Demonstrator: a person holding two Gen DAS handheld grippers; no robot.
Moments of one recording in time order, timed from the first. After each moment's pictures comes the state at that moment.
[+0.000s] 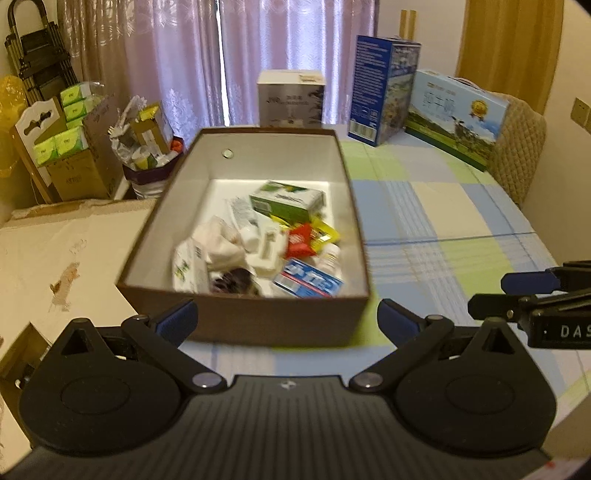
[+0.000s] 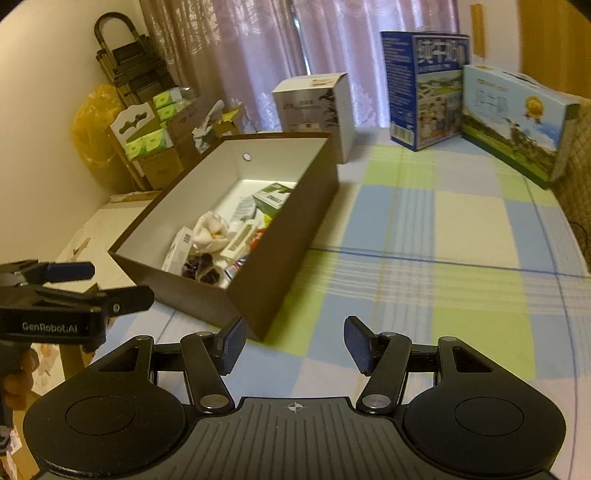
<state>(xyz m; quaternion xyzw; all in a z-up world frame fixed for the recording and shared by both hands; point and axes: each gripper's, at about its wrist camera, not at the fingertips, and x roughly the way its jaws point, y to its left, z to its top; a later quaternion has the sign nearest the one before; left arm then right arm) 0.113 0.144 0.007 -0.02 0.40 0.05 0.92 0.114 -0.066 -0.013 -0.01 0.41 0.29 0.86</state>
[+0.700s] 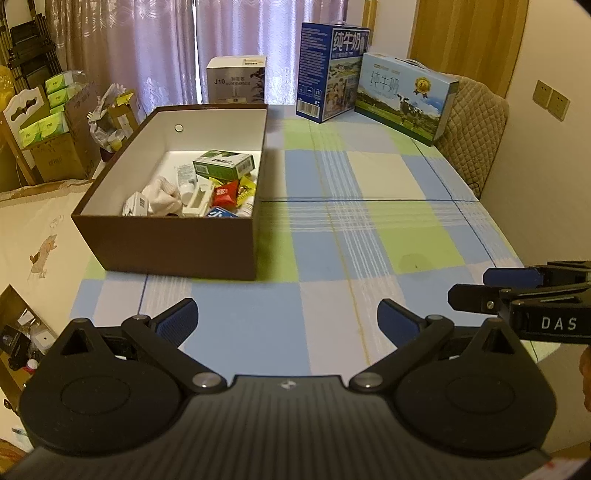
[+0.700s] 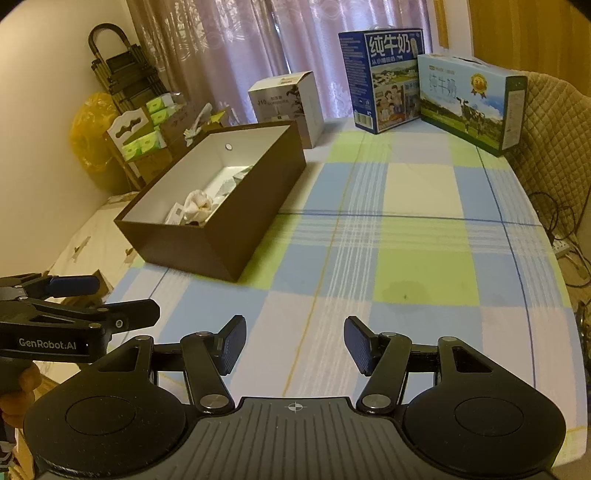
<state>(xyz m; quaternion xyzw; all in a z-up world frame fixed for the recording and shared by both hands) 0.034 0.045 0.008 -0.03 0.41 0.02 0.91 0.042 -0.154 -0.005 0.00 0.42 0.29 0.86</state>
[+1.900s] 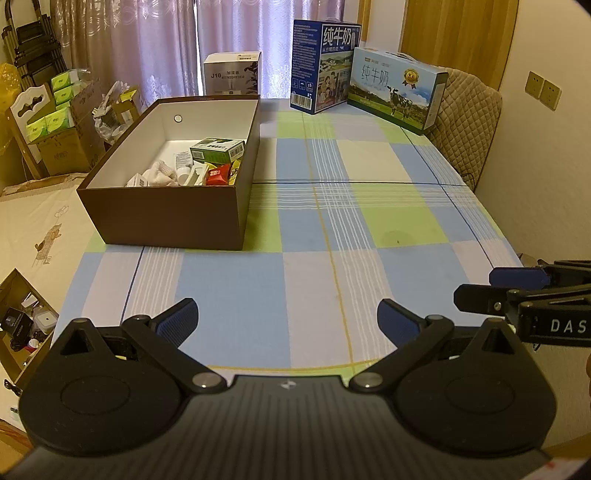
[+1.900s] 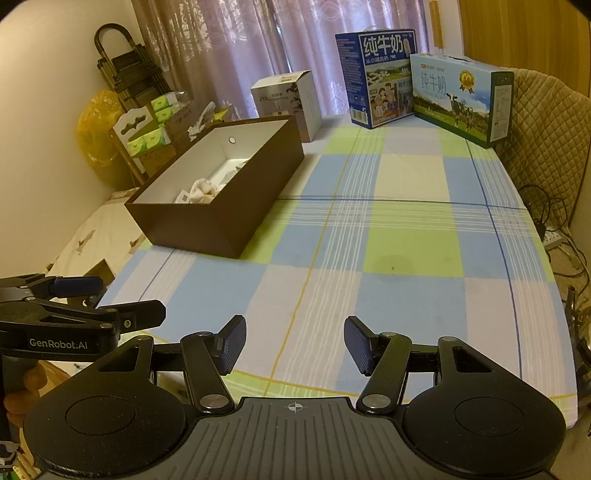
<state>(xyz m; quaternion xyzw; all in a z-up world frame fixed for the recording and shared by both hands) -0.012 0.019 0.006 -0.03 0.41 0.03 0.91 0.000 -0.180 -0.007 0.00 0.41 0.29 0.86</state>
